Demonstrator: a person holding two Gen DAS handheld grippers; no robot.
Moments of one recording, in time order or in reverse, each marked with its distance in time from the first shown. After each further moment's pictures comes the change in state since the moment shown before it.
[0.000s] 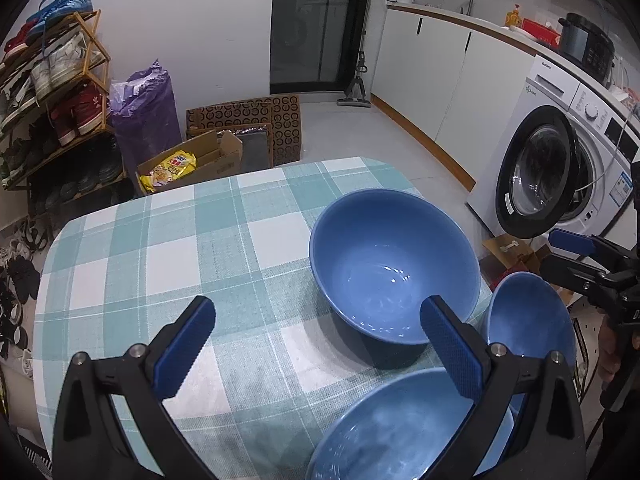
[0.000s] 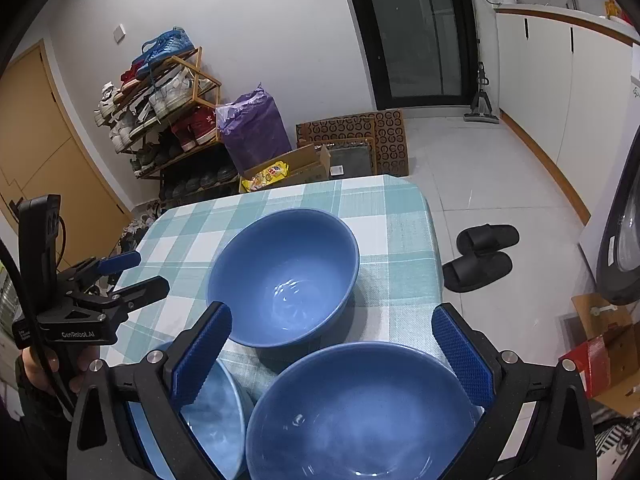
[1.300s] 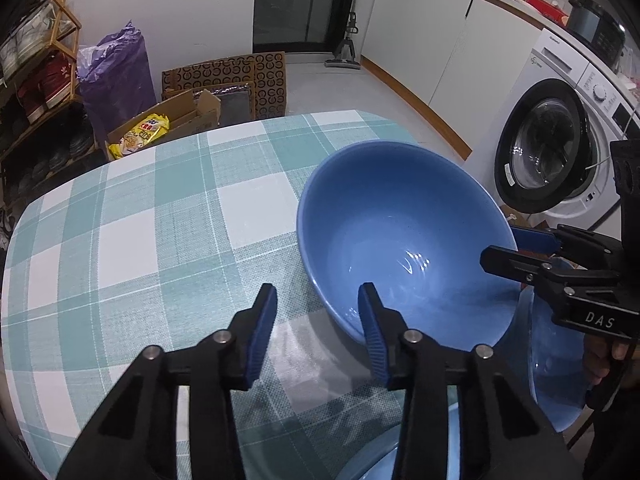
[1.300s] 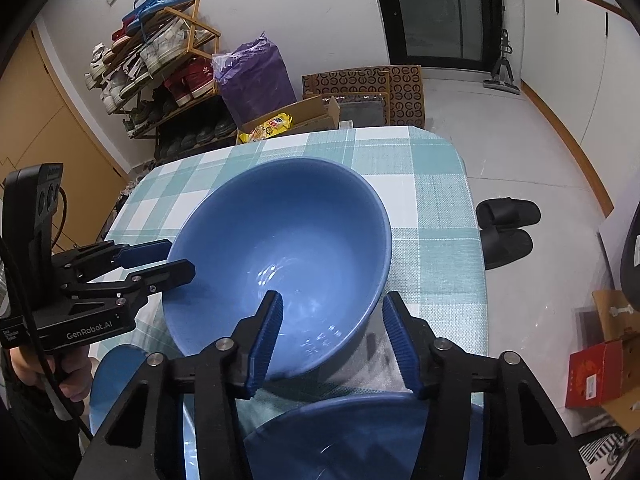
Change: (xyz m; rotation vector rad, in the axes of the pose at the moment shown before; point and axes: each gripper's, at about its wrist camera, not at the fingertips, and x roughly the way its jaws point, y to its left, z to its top) left arm 0.066 0.000 0.000 0.010 0.135 -0.059; right arm 0.095 0.006 0.003 -0.034 0.160 0.012
